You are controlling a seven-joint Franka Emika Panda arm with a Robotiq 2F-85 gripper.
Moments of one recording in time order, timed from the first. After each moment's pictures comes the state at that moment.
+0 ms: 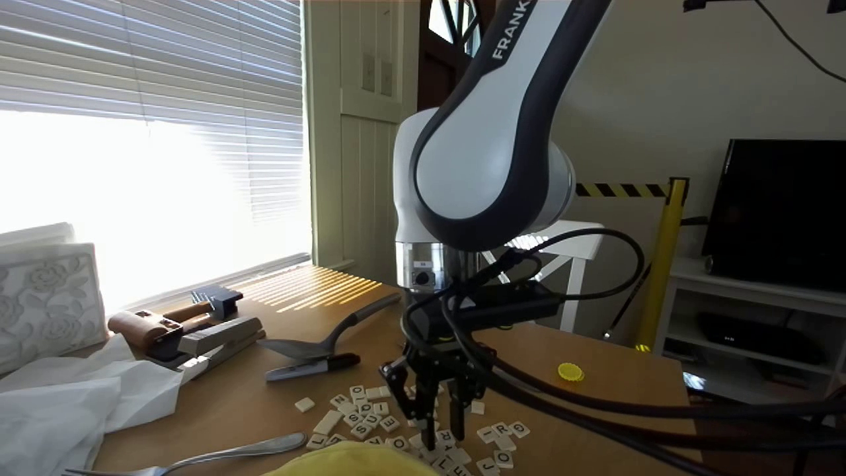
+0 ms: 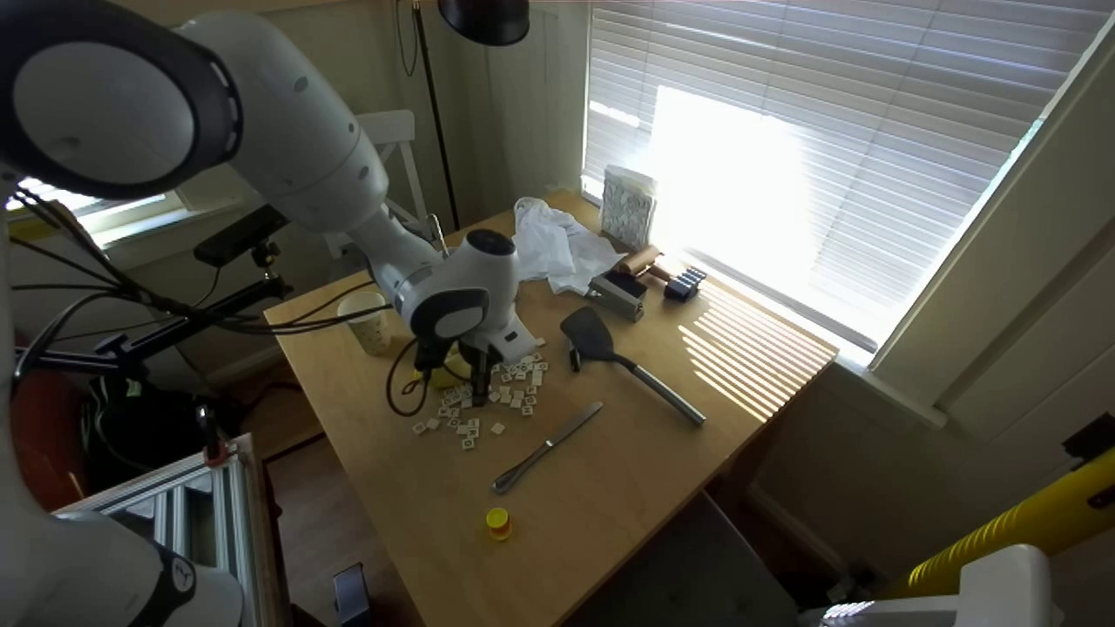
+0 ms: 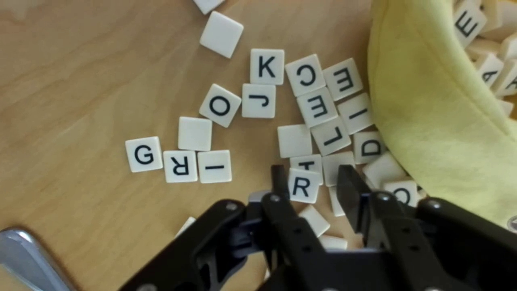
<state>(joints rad) 0.30 0.53 0.02 -2.25 0.21 2.66 0.59</state>
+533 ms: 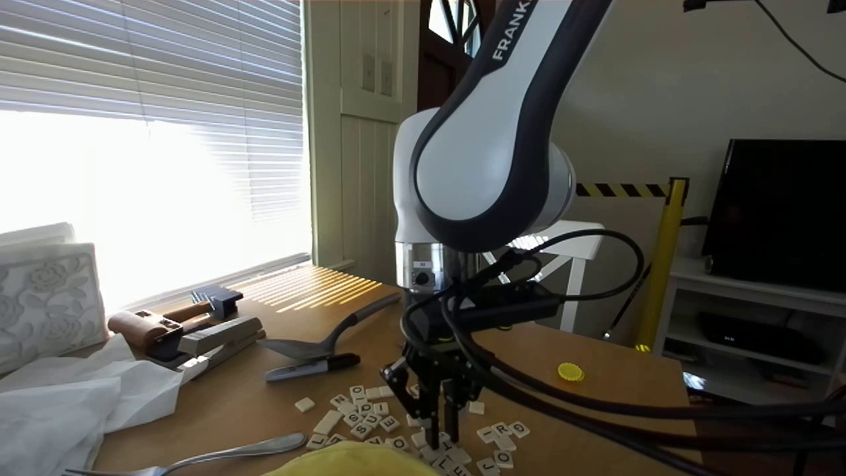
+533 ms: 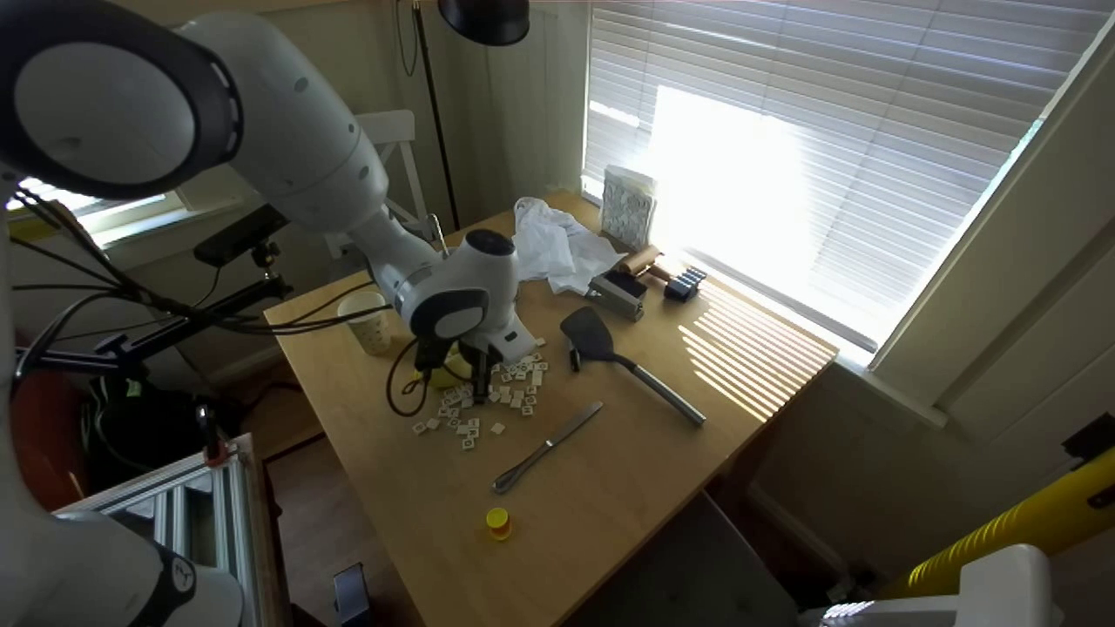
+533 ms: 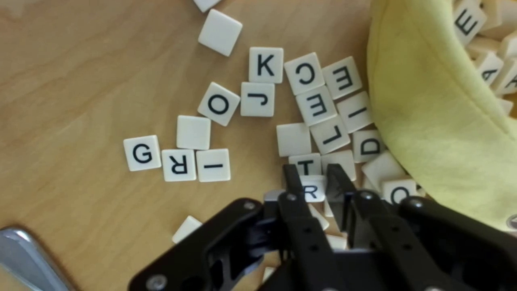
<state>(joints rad) 0.31 0.53 0.02 -2.25 0.21 2.66 0.59</state>
